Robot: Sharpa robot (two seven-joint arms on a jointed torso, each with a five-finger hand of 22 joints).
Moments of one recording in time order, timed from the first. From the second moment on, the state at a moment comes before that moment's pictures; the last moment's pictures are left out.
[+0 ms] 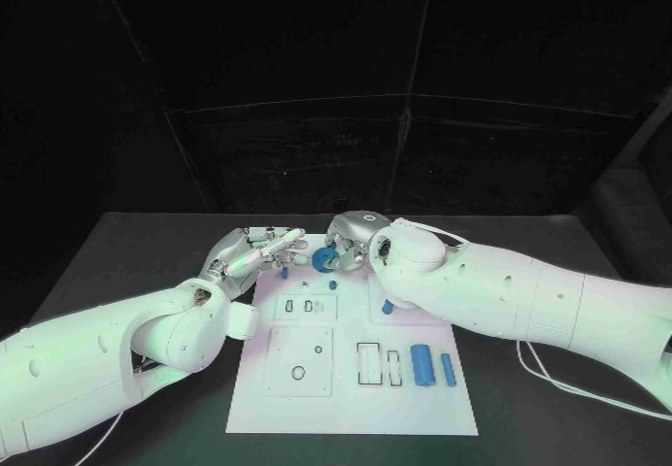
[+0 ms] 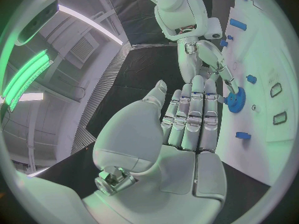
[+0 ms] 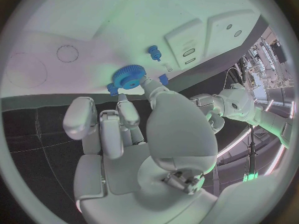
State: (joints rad) left arm 1.16 -0.88 -0.05 1.61 0.01 -0.30 0.48; left_hand 1.35 0.08 0.02 0.05 0.06 0.99 0.20 0.10 0.07 1.10 0.15 0.15 0.07 1.16 0.10 0.22 0.22 0.17 0.94 0.21 0.32 0.13; right arm 1.24 -0.42 0.00 1.25 -1.65 -0.23 -0.36; right_hand 1.22 -0.15 0.25 0.15 0.21 0.85 0.17 0.10 0.07 1.33 0.08 1.25 1.16 1.46 -0.01 1.50 1.31 0.12 1.34 0.09 1.34 1.03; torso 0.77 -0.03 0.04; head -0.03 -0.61
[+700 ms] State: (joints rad) left arm 1.16 -0.89 -0.05 1.60 0.01 -0.30 0.48; left_hand 1.35 0.08 0.02 0.05 0.06 0.99 0.20 0.10 0.07 1.10 0.15 0.15 0.07 1.16 0.10 0.22 0.23 0.17 0.94 0.21 0.32 0.13; right arm 1.24 -0.55 0.00 1.31 -1.51 -0.33 -0.21; right_hand 1.33 -0.05 0.13 0.19 0.32 0.88 0.16 0.11 0.07 1.34 0.07 1.29 1.20 1.47 0.00 1.51 1.31 0.12 1.34 0.10 1.35 1.02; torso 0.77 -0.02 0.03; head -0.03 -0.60
